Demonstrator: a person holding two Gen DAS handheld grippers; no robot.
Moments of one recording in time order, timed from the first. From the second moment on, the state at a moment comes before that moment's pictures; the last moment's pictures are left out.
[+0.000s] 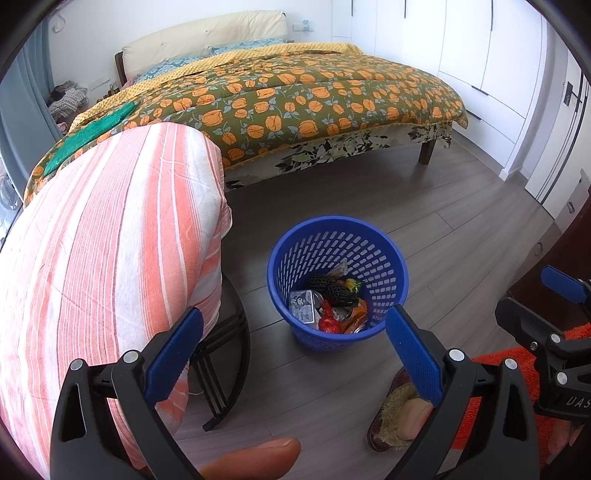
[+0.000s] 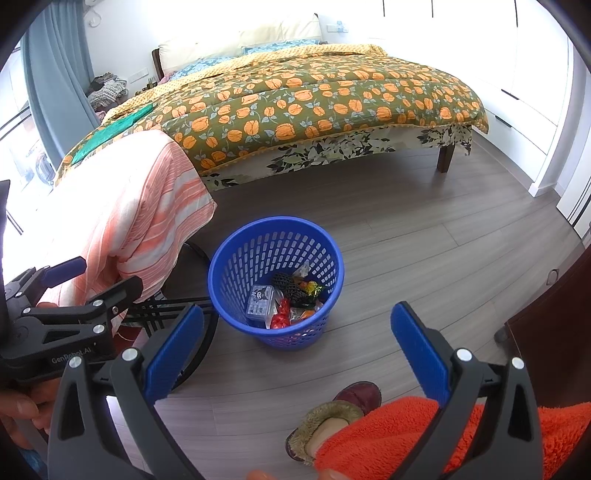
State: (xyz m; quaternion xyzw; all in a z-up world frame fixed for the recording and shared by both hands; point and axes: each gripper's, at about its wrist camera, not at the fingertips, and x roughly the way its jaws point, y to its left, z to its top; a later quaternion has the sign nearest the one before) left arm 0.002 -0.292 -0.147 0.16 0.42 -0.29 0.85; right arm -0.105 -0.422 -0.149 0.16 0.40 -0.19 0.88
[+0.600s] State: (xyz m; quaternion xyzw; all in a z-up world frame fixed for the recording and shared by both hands) left arm 0.006 -0.288 -0.146 0.16 0.42 -0.29 0.85; right arm -0.105 -0.422 -0.151 0.16 0.40 -0.19 0.88
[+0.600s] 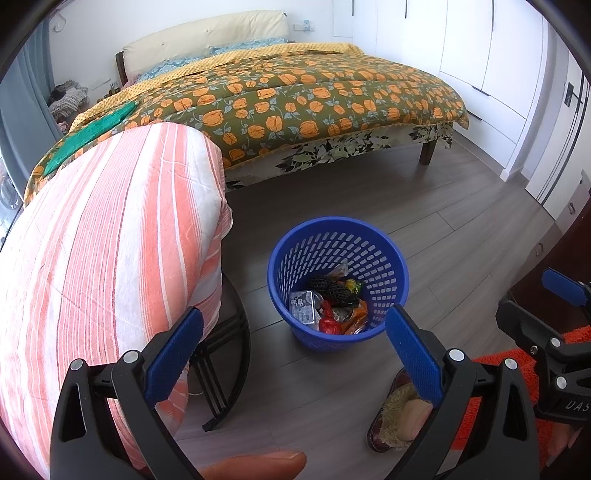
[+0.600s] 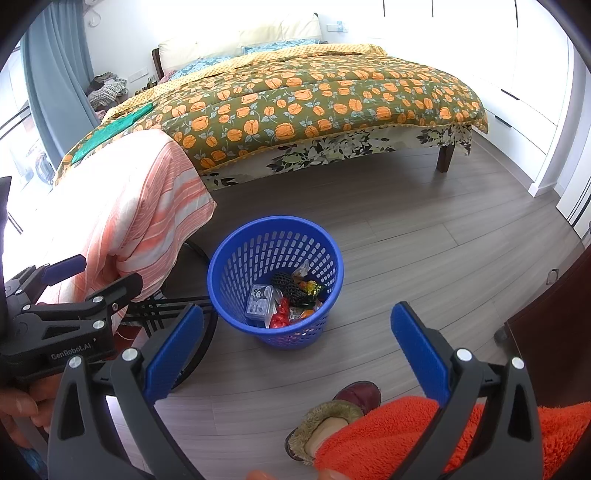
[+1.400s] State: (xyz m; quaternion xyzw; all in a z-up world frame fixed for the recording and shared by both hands) left arm 0.008 -0.287 -0.148 0.16 0.42 -0.29 0.85; right arm -0.105 -0.421 -0.150 0.16 0.40 -0.19 0.88
